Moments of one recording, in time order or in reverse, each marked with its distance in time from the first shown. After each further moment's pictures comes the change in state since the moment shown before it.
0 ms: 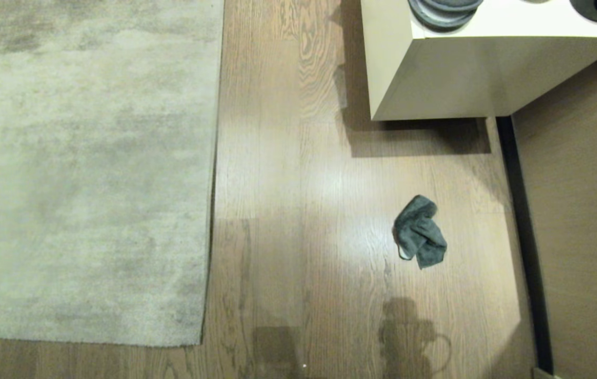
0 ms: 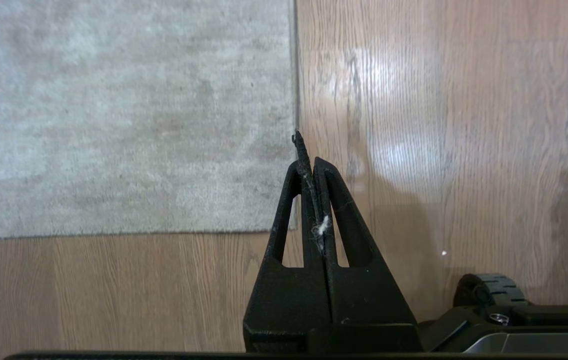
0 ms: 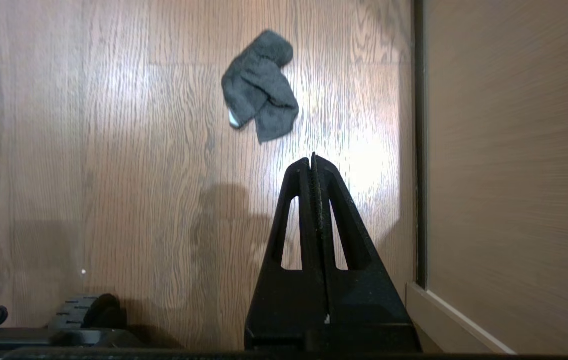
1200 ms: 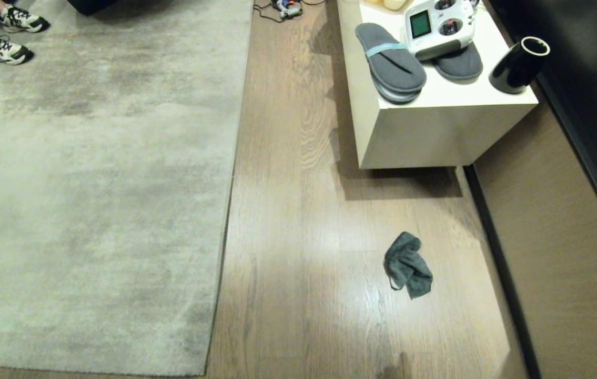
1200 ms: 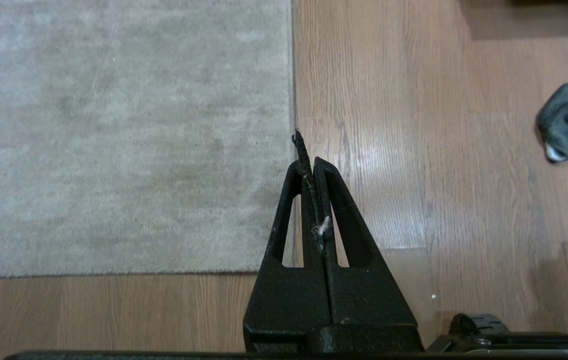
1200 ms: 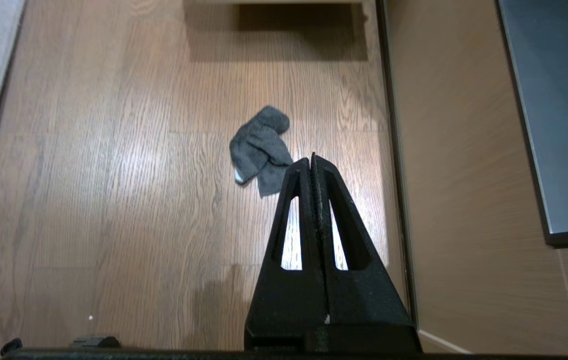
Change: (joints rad) left arm -0.001 0.000 0.000 -0.001 0.001 -0.013; right arm 0.000 0.000 0.000 0.000 0.000 0.000
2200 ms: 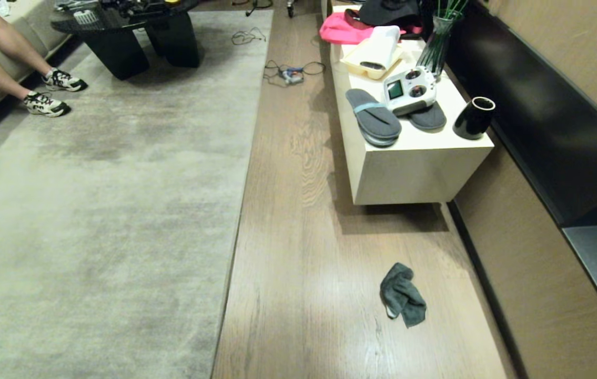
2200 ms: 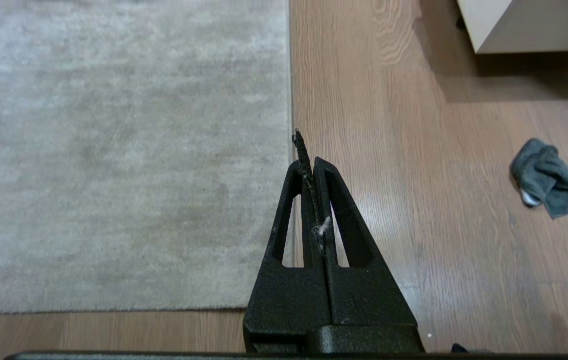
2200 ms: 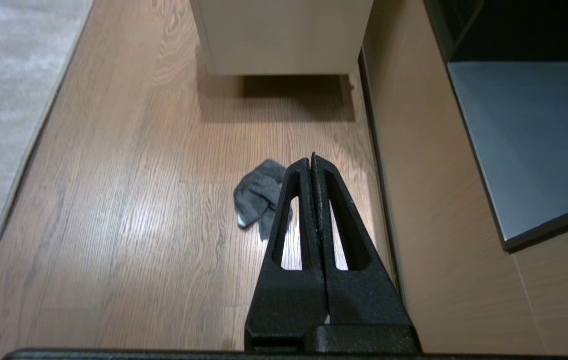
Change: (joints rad) left arm 0.000 0.000 0.000 -0.001 0.001 -0.007; right arm 0.000 0.000 0.000 0.000 0.000 0.000
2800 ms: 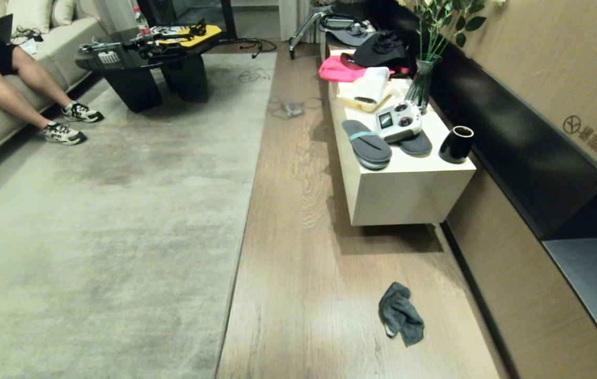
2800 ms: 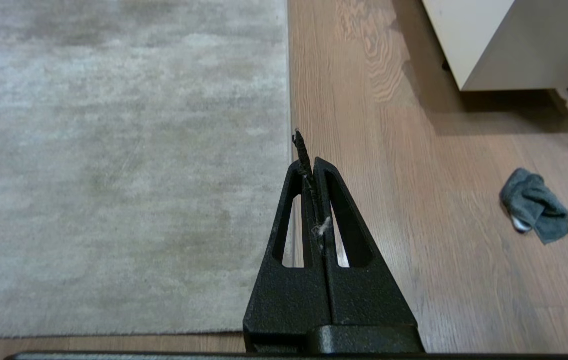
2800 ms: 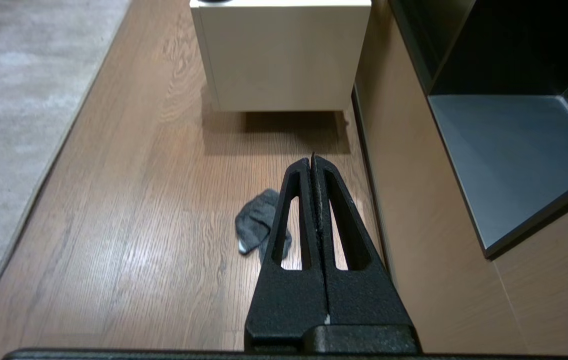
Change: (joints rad) left arm 0.000 0.000 0.000 0.000 0.000 -0.001; right arm 0.000 0.000 0.000 0.000 0.000 0.000
